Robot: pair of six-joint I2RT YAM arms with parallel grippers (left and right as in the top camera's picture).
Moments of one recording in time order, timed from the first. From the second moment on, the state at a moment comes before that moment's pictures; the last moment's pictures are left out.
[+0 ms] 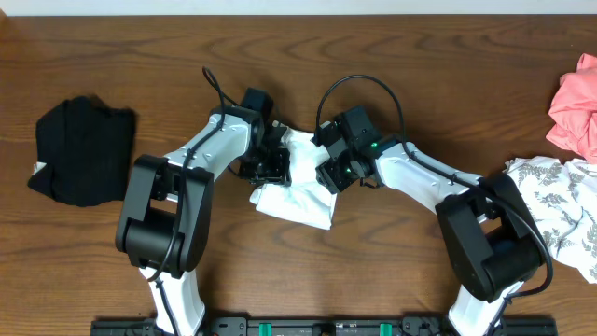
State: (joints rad) left arm -0.31 2.00 1.28 -0.86 0.39 -0.12; right arm 0.51 1.91 1.11 -0.39 -0.25 -0.09
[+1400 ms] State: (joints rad) left arm -0.25 1.98 1.28 -0.84 0.24 -0.12; right arm 0.50 1.91 1.13 -0.54 -0.03 -0.05
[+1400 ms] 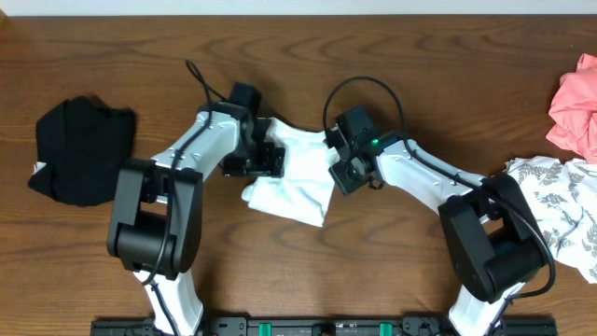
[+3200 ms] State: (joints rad) left arm 0.00 1.82 1.27 -0.79 0.40 -0.15; right arm 0.54 2.00 1.27 -0.54 -0.27 -0.11
